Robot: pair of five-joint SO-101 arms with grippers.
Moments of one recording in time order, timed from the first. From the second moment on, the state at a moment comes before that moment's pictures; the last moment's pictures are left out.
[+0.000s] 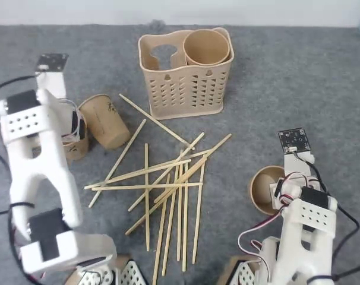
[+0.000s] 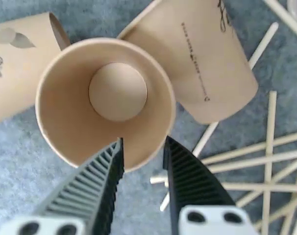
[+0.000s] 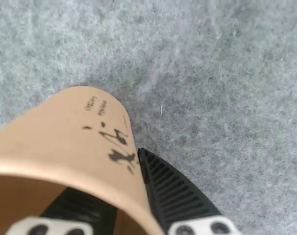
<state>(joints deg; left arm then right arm) -25.3 -1.9 9.0 84.7 -13.1 15.6 -47.7 73.1 52.2 26.5</state>
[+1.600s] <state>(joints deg) -25.8 -3.4 15.3 76.5 -14.5 15.6 -47.7 73.1 52.2 26.5</state>
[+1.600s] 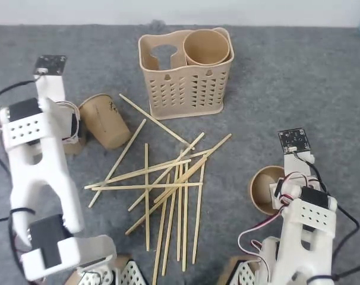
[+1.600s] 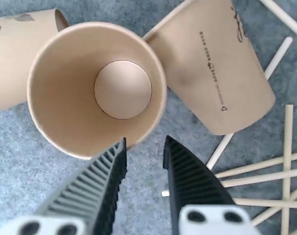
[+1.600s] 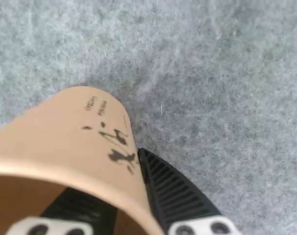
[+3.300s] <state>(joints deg) -26.2 -21.0 22.3 72.3 -11.7 15.6 -47.7 73.1 52.2 26.5</state>
